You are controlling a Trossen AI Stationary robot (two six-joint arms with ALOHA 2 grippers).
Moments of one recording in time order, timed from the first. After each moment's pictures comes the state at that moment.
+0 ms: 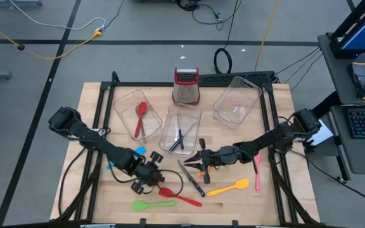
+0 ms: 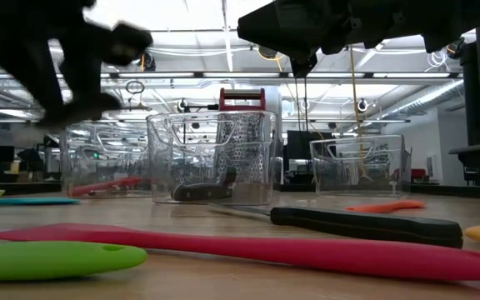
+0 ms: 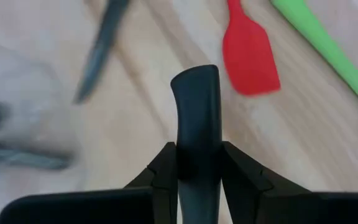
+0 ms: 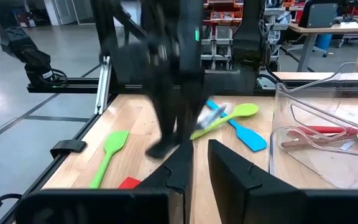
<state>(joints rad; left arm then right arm) -0.52 1.61 1.07 -0.63 -0.12 0.10 0.34 1.66 0.74 0.78 0.20 0.10</state>
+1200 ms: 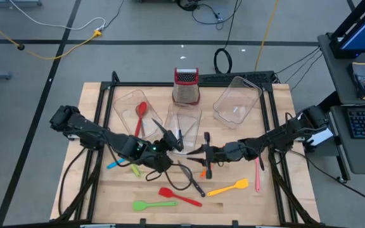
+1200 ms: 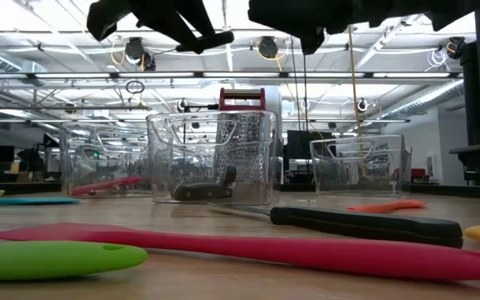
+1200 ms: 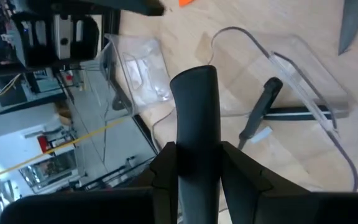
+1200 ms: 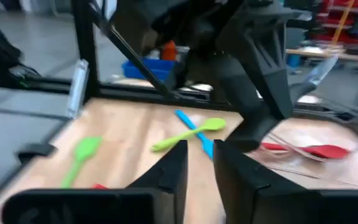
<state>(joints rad) -0.39 1.61 1.33 -0.68 -0.70 0.86 0.33 1.53 0.74 0.67 0.28 -0.01</state>
